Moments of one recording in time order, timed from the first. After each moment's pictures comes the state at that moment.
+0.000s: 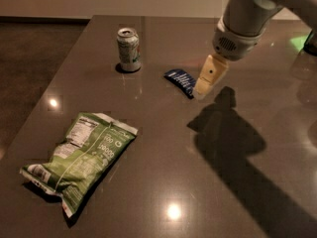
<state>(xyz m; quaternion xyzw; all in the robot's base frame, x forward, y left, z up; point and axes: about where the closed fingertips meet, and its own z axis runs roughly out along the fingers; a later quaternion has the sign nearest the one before) 0.562 -0.155 0.912 -0.42 0.90 -0.03 0.14</state>
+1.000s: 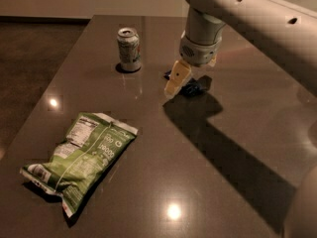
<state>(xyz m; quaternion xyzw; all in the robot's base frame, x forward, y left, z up) 0.615 -0.100 0.852 -0.38 0.92 -0.01 0.09</state>
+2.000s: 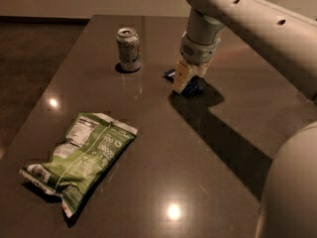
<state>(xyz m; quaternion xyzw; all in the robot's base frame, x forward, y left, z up) 0.639 -0.103 0.836 -0.37 0.93 0.01 0.09</state>
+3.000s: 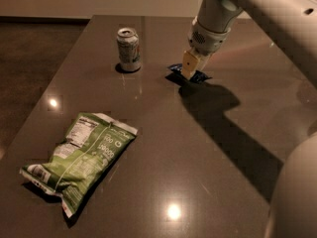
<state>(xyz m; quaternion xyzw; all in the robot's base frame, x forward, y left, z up) 0.636 -0.105 0.871 -0.39 0.91 0.06 0.12</state>
